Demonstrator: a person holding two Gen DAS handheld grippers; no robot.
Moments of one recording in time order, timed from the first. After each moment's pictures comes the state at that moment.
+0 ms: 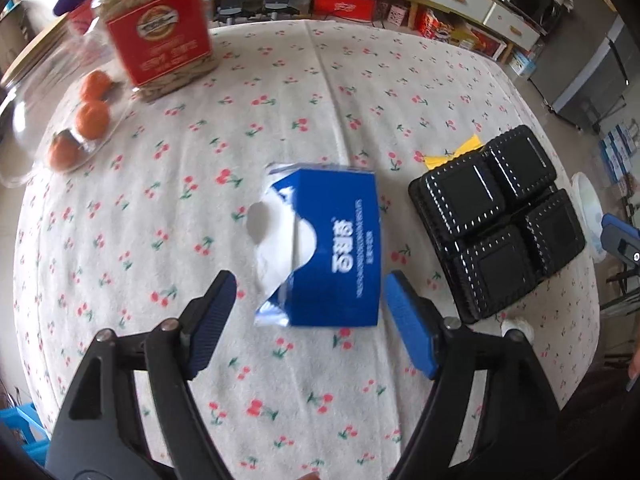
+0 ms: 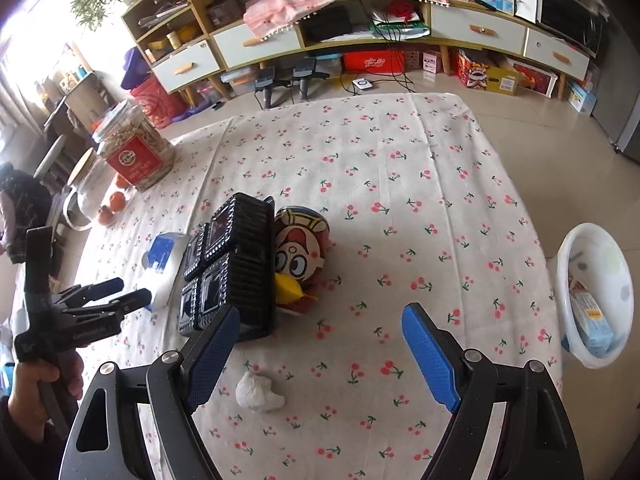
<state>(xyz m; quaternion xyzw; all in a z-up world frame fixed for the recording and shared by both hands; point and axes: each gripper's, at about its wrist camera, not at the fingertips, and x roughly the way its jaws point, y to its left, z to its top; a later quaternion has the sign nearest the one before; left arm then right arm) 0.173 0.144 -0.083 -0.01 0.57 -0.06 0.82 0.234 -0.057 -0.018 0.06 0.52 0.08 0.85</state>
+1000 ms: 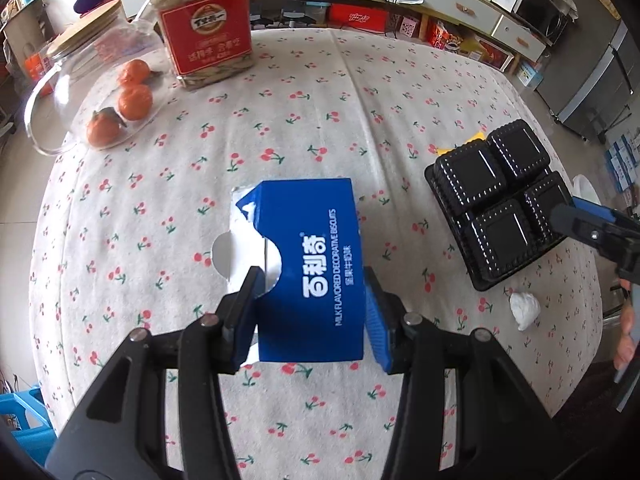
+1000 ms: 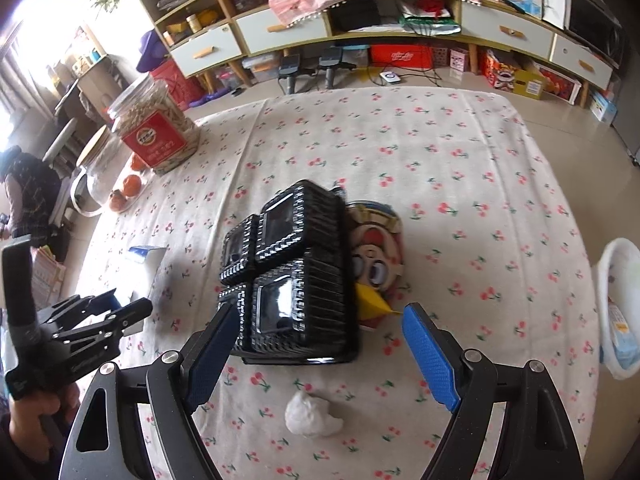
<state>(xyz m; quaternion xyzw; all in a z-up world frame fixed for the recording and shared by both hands) 0.135 0.170 -0.070 -0.02 0.55 -0.04 0.84 0.249 0.006 -0.038 0.04 0.53 0.12 0.84</state>
